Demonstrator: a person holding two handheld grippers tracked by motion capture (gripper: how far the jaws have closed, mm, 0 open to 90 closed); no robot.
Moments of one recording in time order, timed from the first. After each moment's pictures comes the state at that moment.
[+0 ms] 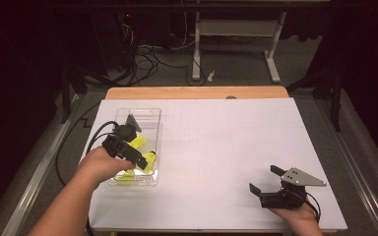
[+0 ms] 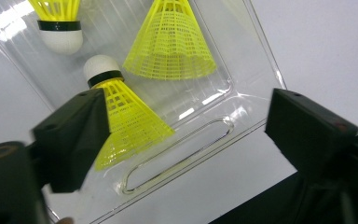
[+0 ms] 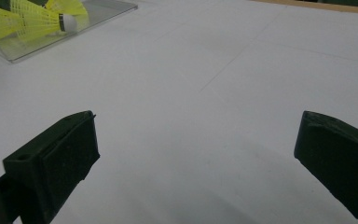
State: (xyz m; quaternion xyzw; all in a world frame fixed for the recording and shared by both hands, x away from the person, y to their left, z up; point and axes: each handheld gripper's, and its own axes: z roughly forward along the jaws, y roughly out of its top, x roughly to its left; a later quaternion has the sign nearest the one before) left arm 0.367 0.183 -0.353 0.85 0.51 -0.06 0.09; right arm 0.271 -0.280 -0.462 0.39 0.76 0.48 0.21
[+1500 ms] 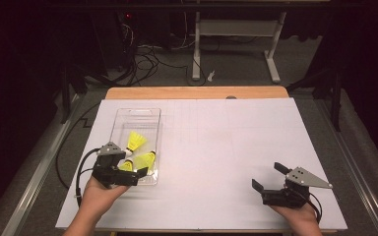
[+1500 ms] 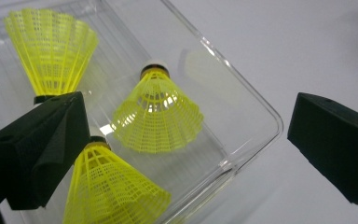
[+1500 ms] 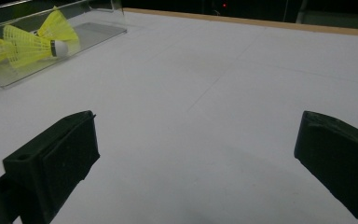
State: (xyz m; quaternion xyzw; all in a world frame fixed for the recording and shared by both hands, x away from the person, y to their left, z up) left arm 0.301 0.221 -0.408 0.80 0.44 0.10 0.41; right arm 0.270 -0.284 -0.457 0.40 0.73 0.50 0.24
